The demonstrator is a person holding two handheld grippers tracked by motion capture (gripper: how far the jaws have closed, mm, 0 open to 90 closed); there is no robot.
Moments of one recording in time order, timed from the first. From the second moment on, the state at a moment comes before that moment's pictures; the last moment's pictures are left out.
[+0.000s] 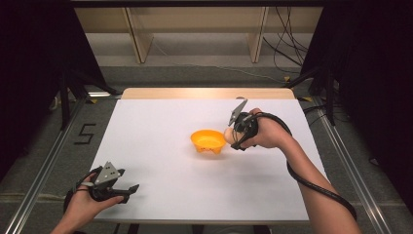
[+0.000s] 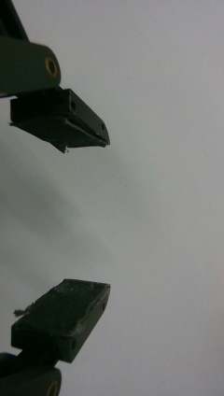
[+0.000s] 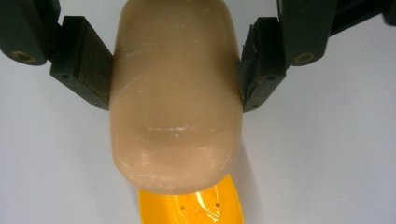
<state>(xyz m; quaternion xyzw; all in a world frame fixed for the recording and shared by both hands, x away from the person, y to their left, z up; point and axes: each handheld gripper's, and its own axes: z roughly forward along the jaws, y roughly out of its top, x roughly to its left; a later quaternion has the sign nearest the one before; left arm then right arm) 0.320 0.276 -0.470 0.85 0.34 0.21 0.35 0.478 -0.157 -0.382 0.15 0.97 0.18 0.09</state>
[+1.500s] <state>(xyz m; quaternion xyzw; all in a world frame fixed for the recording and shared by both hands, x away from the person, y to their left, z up) 0.320 0.275 -0.472 0.84 0.34 0.21 0.35 0.494 -0.130 -0.381 0.13 0.97 0.16 0.09</state>
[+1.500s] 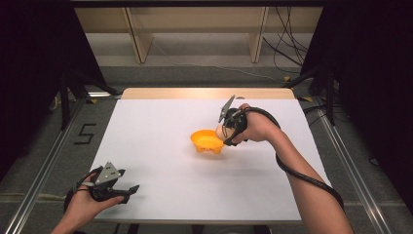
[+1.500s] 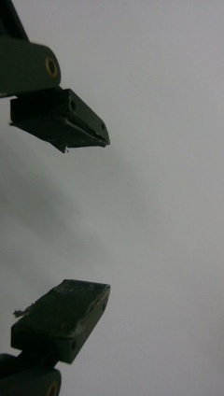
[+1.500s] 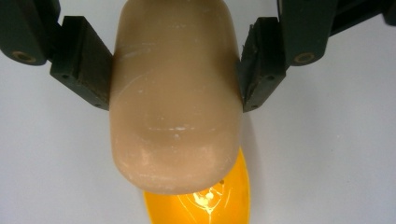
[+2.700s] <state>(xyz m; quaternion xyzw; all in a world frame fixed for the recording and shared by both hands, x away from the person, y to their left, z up) 0.320 0.276 -0.470 0.85 0.34 0.21 0.35 0.505 -0.104 -0.381 0.11 0.98 0.15 0.10</state>
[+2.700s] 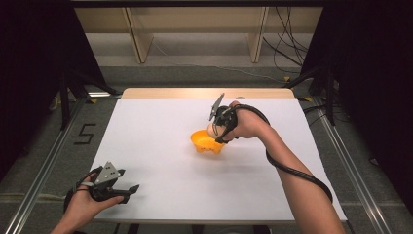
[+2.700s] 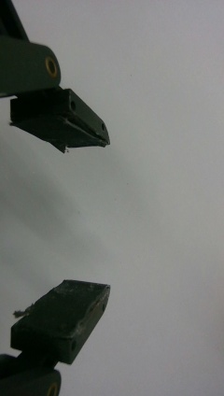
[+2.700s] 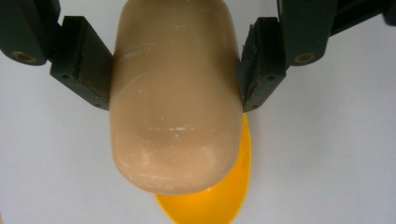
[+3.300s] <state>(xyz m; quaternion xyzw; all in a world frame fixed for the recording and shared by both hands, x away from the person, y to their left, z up) 0.321 0.277 -0.470 0.85 0.33 0.21 0.35 0.509 -0.093 -0.387 0.11 0.98 0.15 0.10</state>
